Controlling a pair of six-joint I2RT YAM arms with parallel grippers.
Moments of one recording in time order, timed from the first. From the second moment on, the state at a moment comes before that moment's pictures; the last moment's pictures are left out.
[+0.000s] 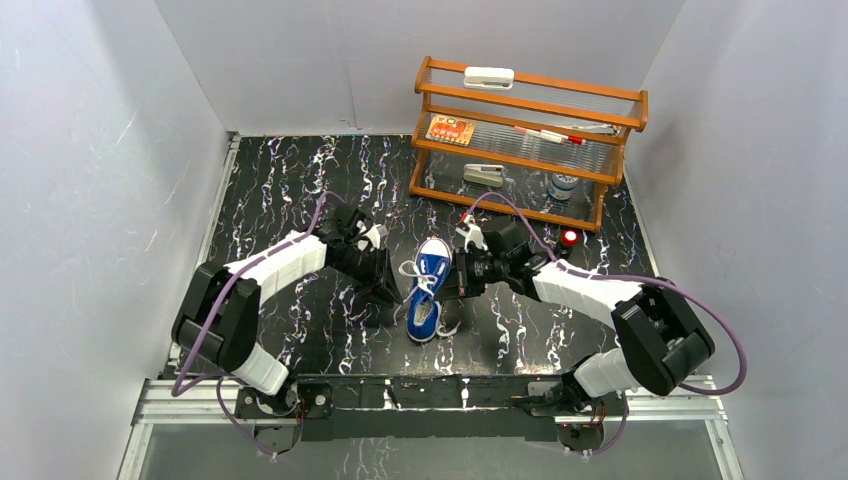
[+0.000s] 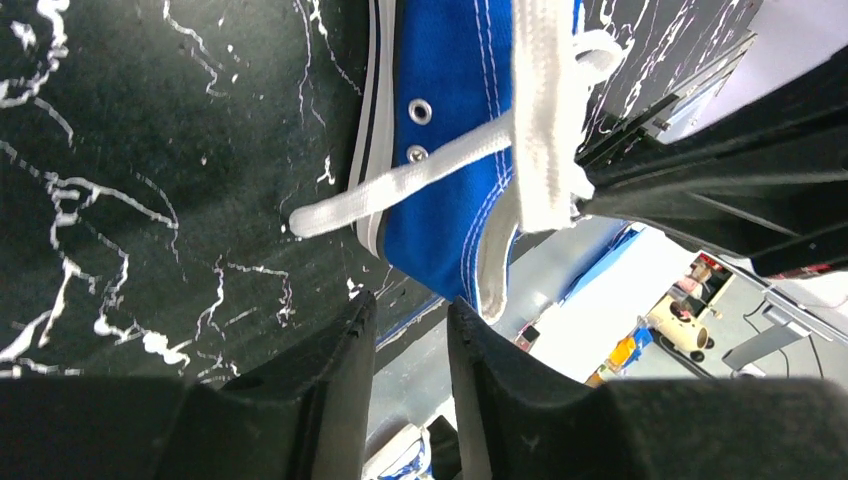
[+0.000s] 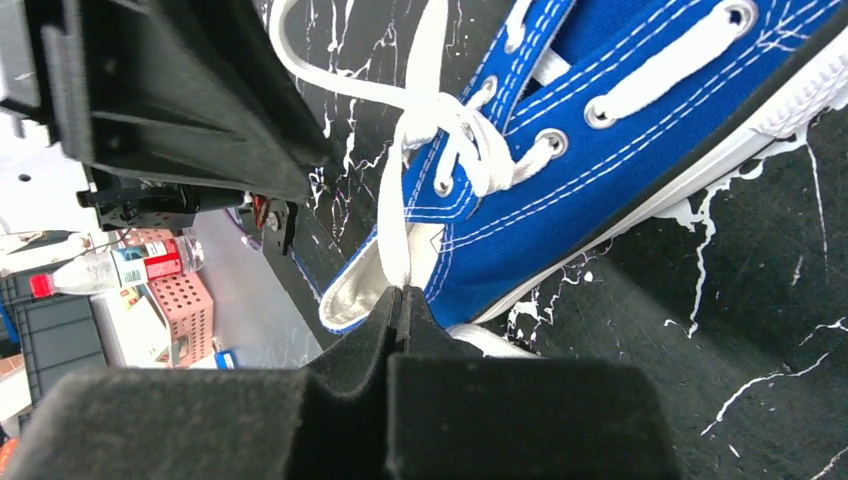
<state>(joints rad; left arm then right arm) -0.47 1.56 0.92 -0.63 0.68 -0.57 0.65 1.39 0.68 -0.02 -0.63 0.66</state>
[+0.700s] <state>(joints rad) -0.50 1.86 1.38 -0.56 0.72 -0.35 0.65 1.42 0.73 -0.12 -0.65 0.61</state>
